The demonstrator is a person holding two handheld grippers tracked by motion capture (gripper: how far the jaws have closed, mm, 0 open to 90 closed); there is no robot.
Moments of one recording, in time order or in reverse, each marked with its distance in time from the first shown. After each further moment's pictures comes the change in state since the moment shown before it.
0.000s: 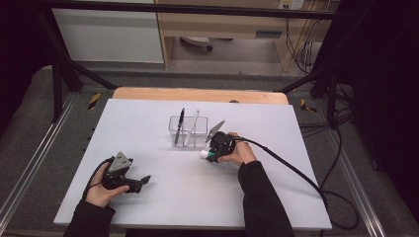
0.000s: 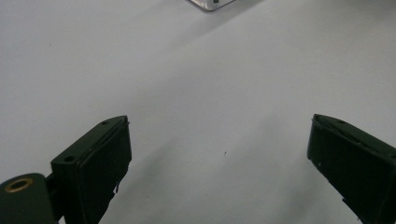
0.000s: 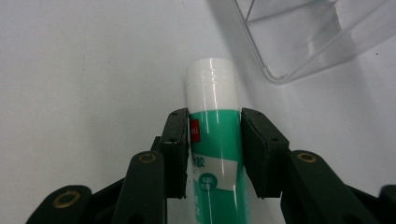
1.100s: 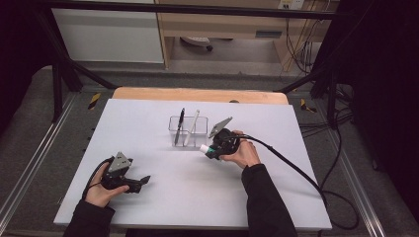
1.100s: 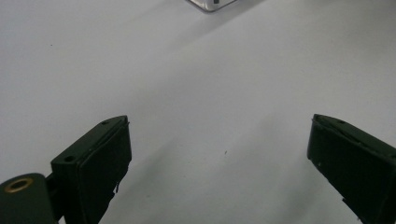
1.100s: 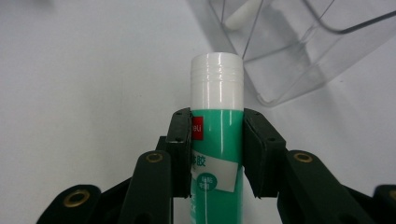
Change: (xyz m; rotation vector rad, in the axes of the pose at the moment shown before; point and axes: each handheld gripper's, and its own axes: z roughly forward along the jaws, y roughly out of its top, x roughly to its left) left arm 0.000 0.000 -0.001 0.000 0.001 0.001; right arm 0.009 0.003 -0.031 -0.121 -0.005 0.042
